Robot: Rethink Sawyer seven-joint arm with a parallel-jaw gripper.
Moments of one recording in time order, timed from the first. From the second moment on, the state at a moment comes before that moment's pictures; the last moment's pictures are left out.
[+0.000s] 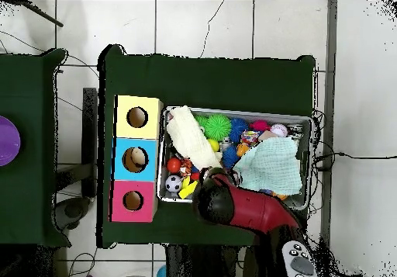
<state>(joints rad) -0.32 -0.72 -0.06 1.96 -0.14 0.16 1.57</state>
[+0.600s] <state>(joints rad) -0.33 -0.77 -0.06 2.03 -0.15 0.12 1.57</state>
